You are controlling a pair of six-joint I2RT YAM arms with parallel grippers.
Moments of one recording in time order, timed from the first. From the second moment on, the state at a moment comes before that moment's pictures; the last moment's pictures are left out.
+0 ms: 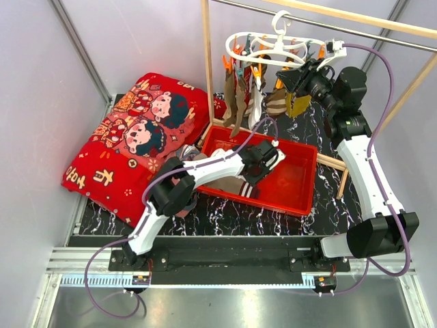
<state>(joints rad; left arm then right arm) -0.97 2.19 1.78 -0.68 -0.07 0.02 0.14 1.39 1.48 0.02 -0.45 0.41</state>
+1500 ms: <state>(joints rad) -0.94 1.87 1.69 -0.47 -0.07 -0.04 0.14 1.37 1.47 0.01 -0.44 0.40</state>
